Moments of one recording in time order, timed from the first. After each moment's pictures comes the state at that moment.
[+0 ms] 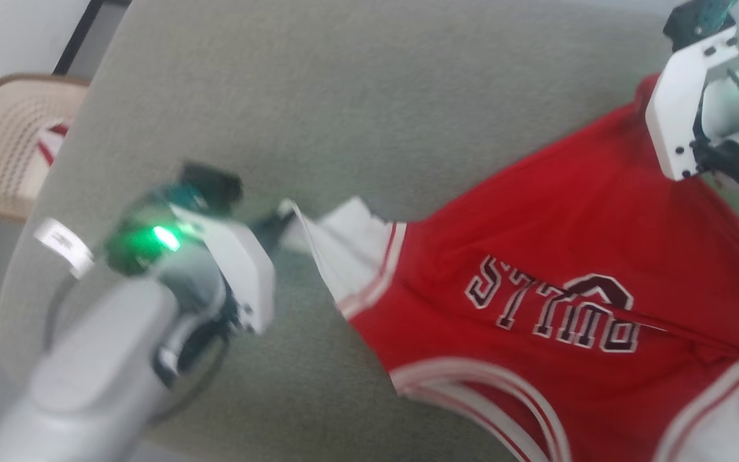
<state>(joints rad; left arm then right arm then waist) -0.62 0.48 -0.65 0.22 -0.80 0.04 0.29 -1.18 -0.47 0.83 0.93 0.71 0.13 0.58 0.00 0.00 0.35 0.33</state>
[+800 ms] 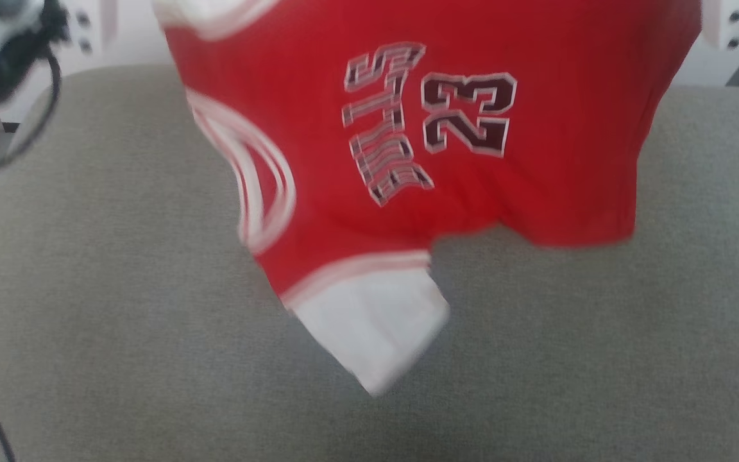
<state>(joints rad) -1.26 0.60 -0.59 0.40 -0.66 -0.03 0.48 -1.37 -0.50 0.76 0.85 0.71 0.13 0.39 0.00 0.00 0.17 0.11</state>
